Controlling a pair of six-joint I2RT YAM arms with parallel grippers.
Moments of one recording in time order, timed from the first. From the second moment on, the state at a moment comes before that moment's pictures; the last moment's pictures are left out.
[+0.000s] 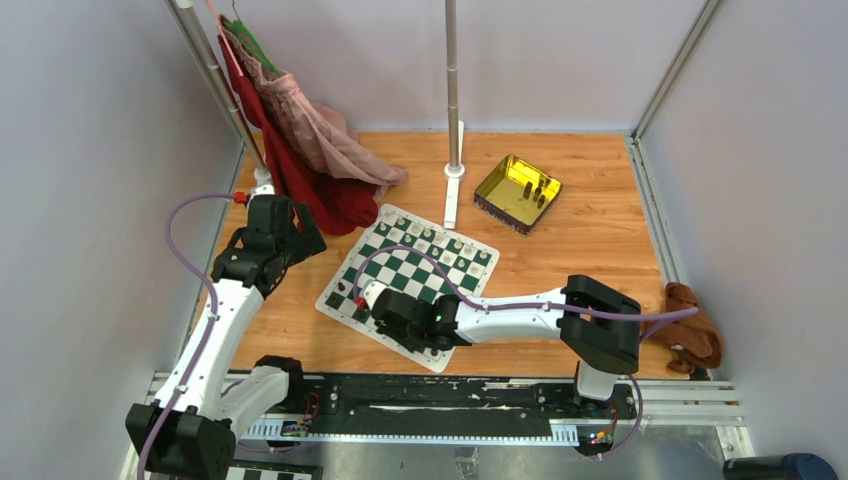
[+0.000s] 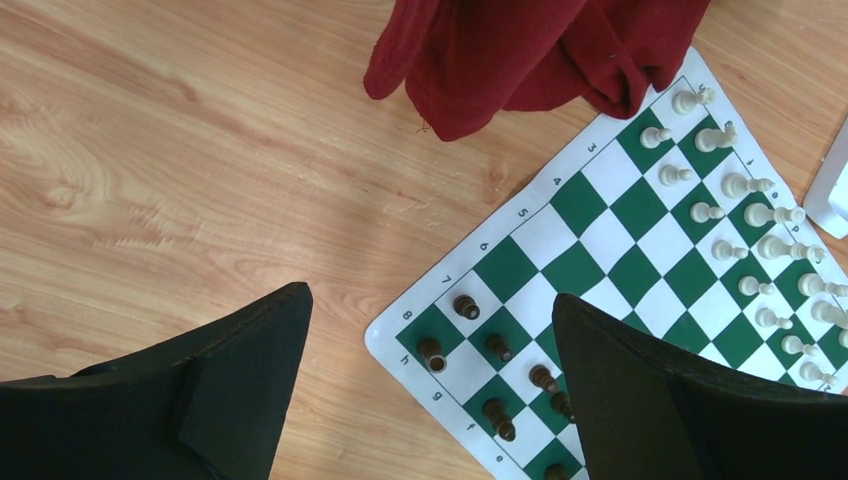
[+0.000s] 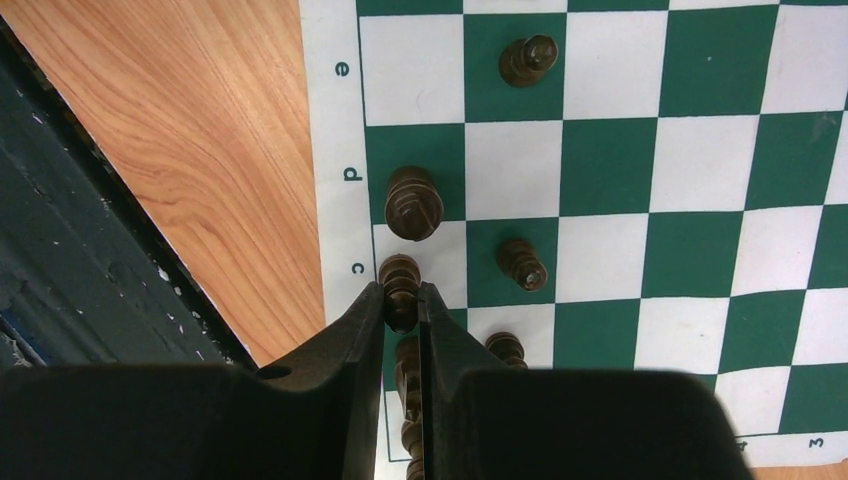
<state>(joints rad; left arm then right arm) -0.14 0.94 0.89 -0.71 -0.25 -0.50 1.31 1.73 1.08 -0.28 0.19 0.15</state>
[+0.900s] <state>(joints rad) -0.14 0.94 0.88 -0.71 -0.25 -0.50 1.31 1.73 1.08 -0.30 0.19 0.11</state>
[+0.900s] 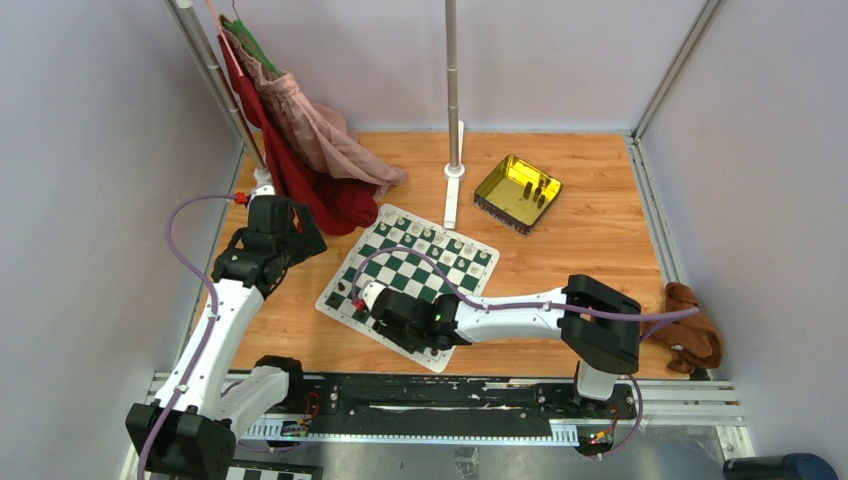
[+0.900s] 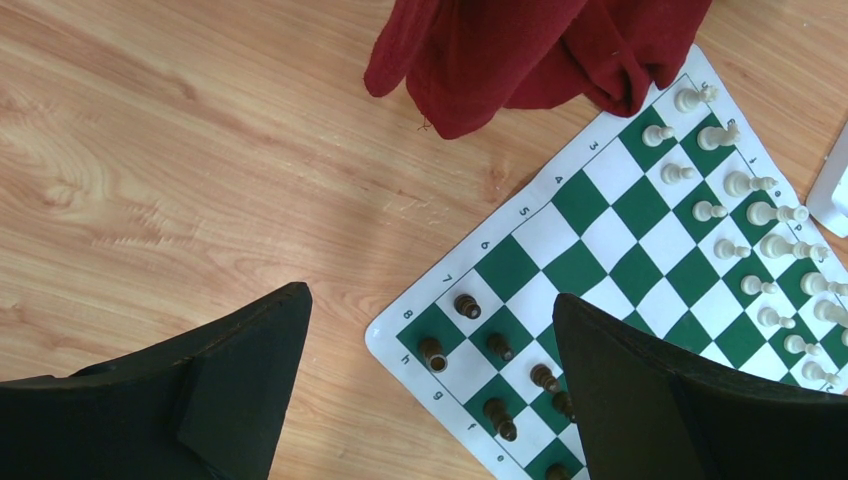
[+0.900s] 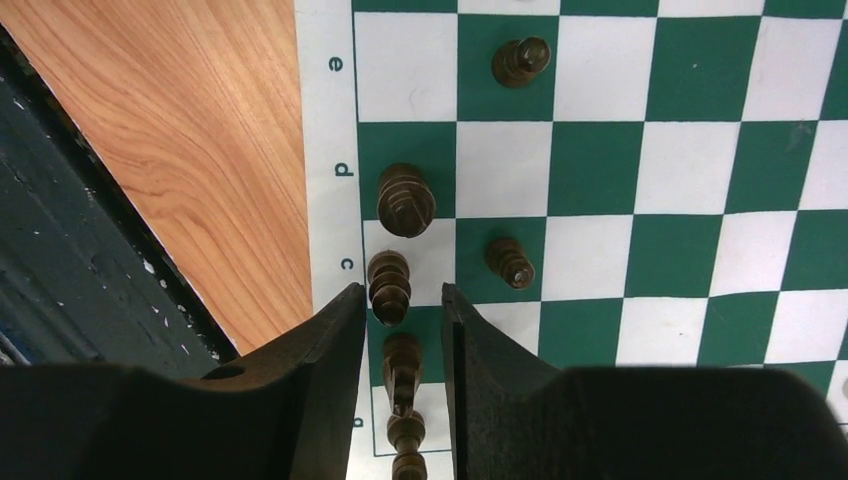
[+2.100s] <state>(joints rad) -0.14 0.91 0.88 -0.71 -0.24 -0.46 0.50 1.88 1.60 -0.48 0.51 0.17</state>
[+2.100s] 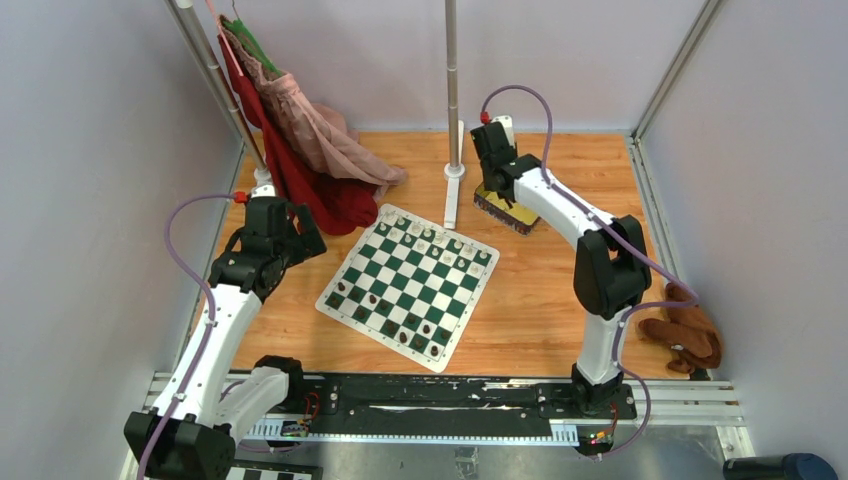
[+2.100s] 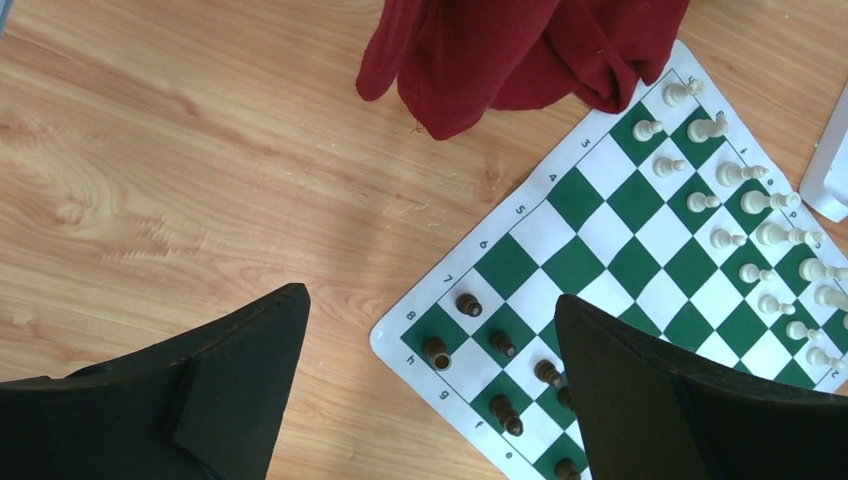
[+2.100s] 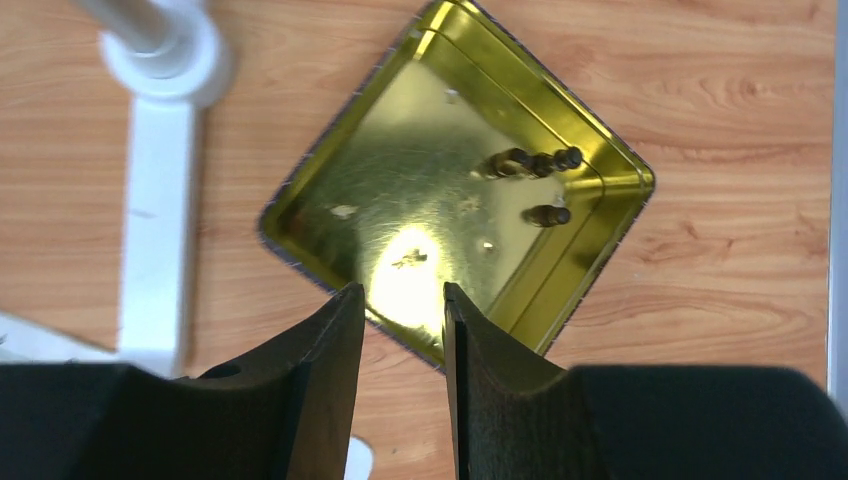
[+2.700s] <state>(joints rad) -0.14 0.93 0.86 -0.68 -0.21 -0.43 0.32 2.07 1.74 -0.51 0.53 0.27</state>
